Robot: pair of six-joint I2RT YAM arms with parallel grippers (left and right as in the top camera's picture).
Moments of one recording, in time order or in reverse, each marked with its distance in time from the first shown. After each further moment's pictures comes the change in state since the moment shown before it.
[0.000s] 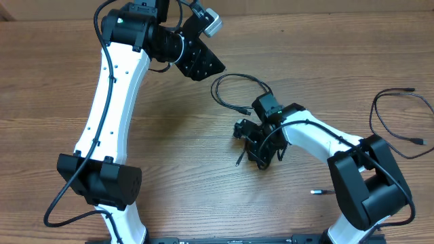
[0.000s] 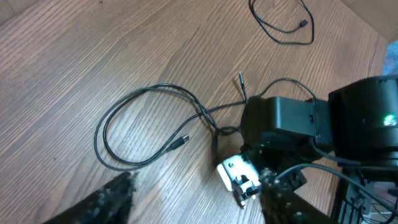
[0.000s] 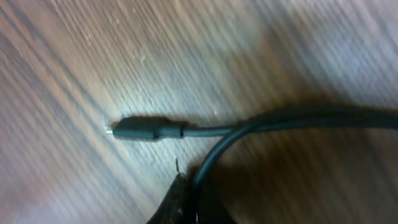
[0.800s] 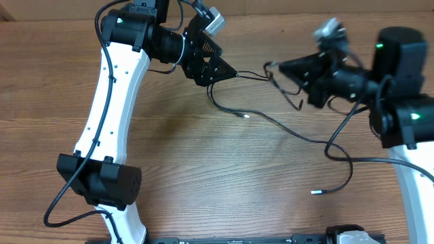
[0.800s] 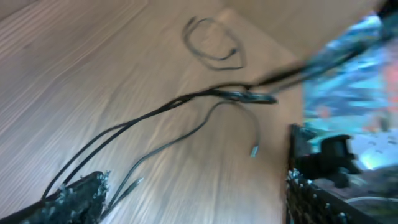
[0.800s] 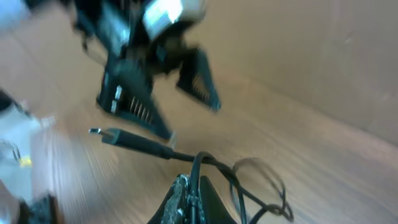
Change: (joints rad) left arm 0.001 0.000 0.000 -0.021 0.281 0.065; right arm -0.400 -0.547 0.427 0.076 -0.537 0.322
